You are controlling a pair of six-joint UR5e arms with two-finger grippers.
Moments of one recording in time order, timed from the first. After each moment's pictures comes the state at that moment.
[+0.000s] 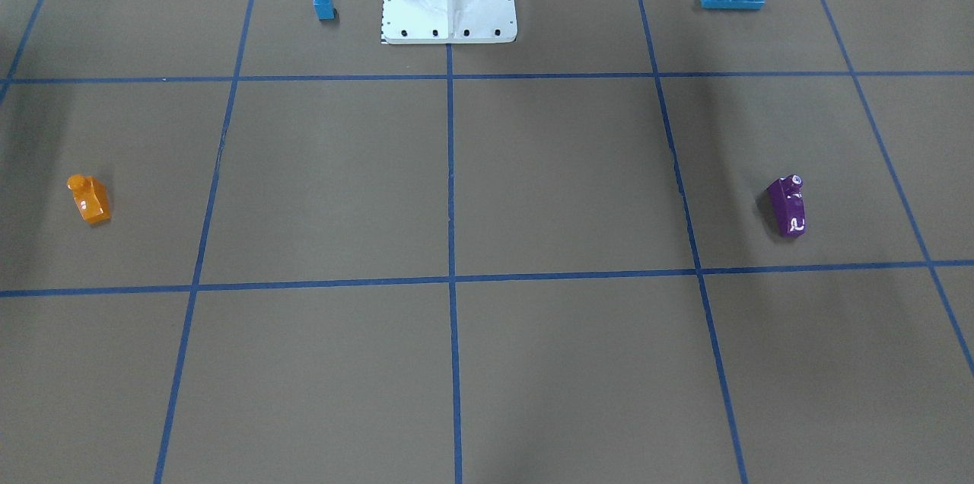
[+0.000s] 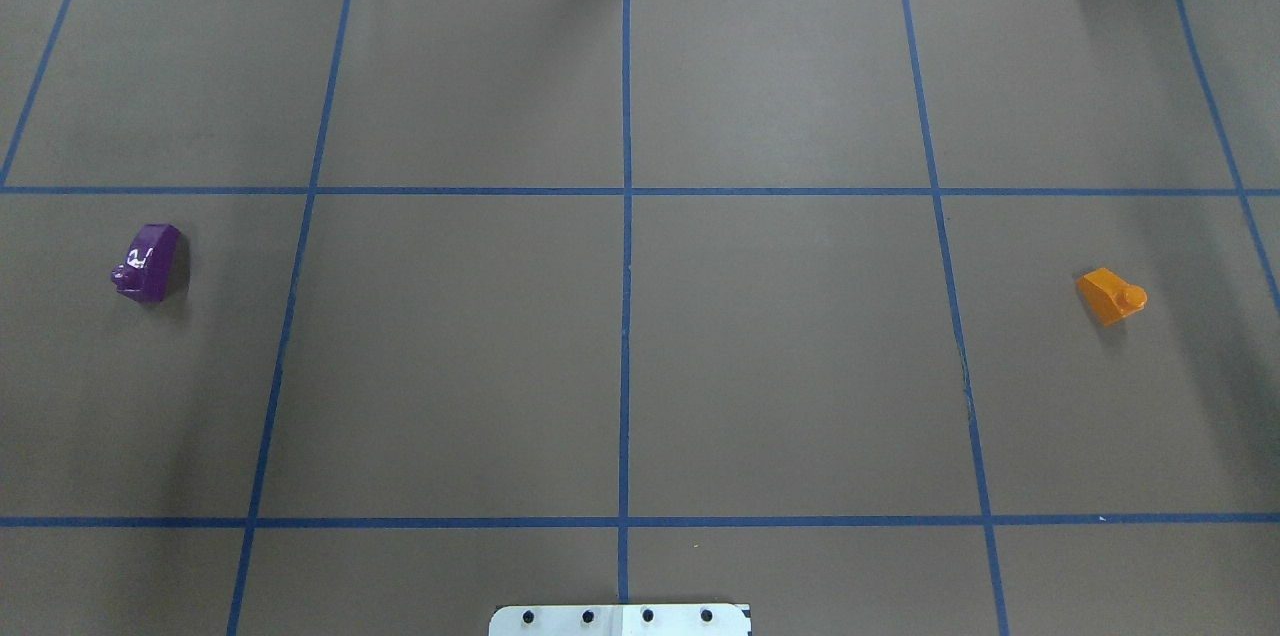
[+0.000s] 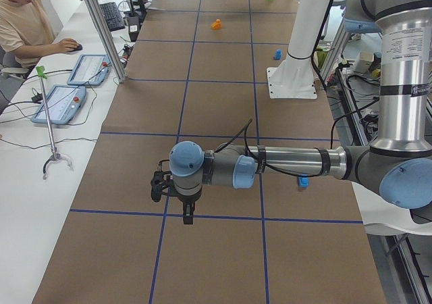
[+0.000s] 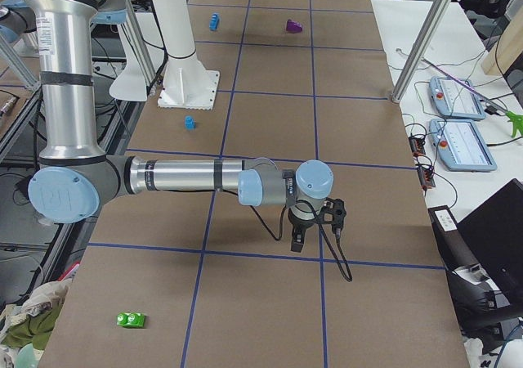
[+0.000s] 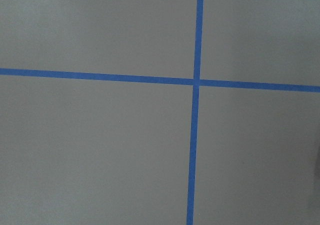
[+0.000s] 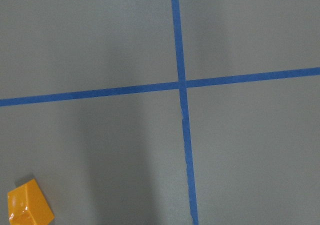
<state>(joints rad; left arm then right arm) -1.61 -1.49 -1.68 -1.64 -2.38 -0.08 1.50 -1.57 1.61 -1.56 2.38 0.19</state>
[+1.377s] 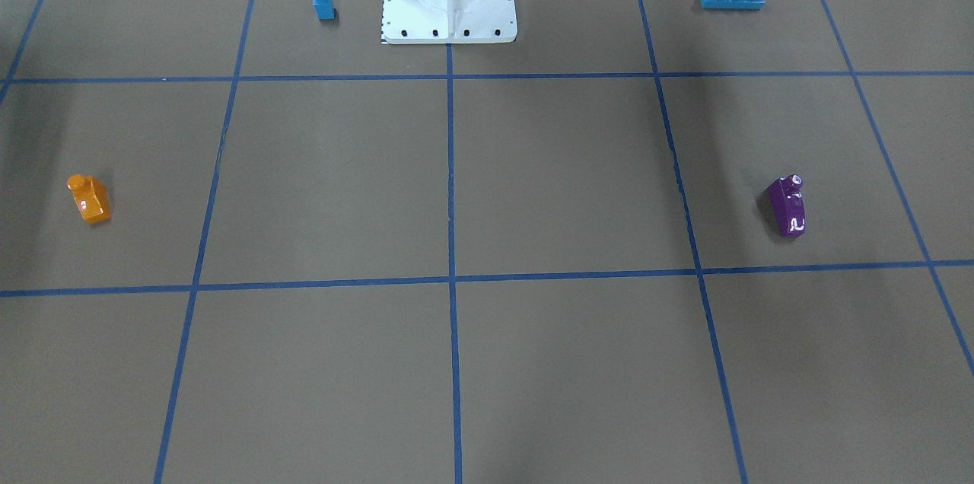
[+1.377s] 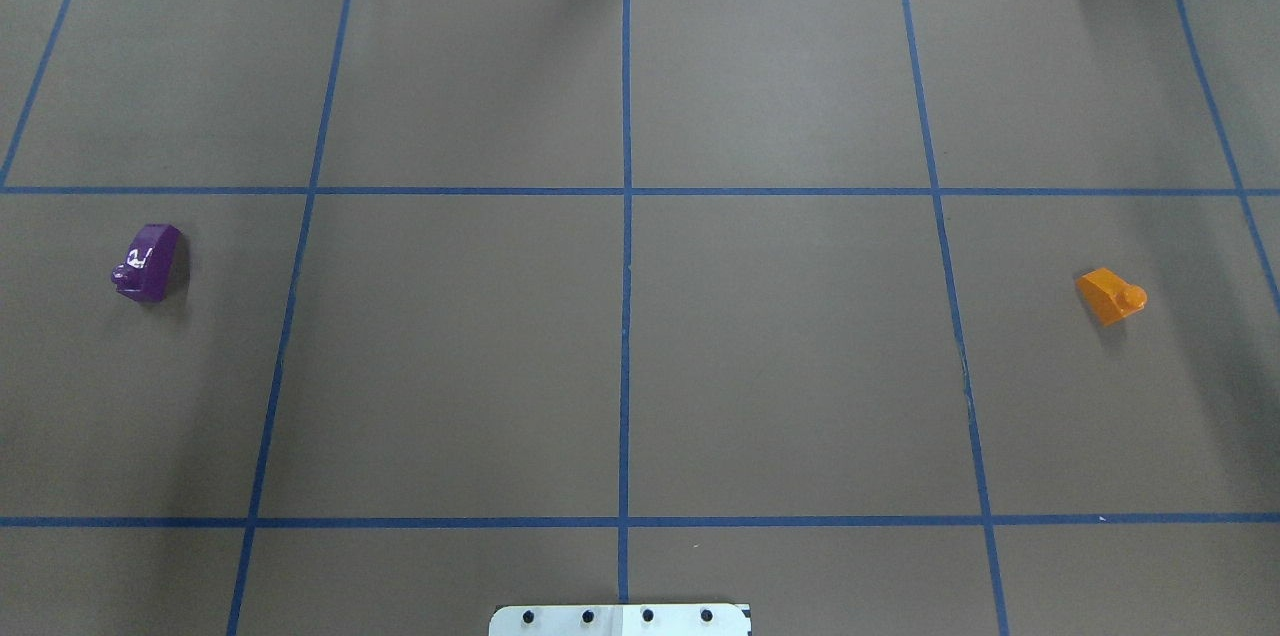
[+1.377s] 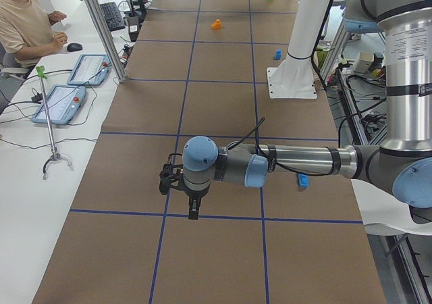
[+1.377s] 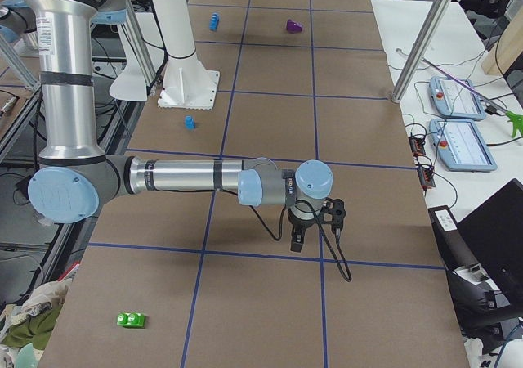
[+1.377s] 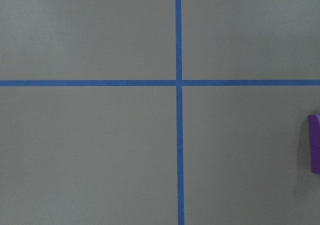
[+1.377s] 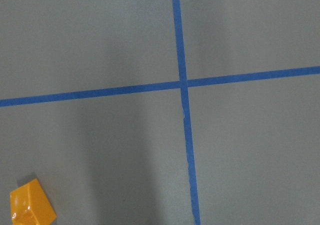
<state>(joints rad) -1.60 -1.43 -1.73 -1.71 -2.39 -0.08 1.50 -1.57 1.61 -1.56 2.39 0.20</state>
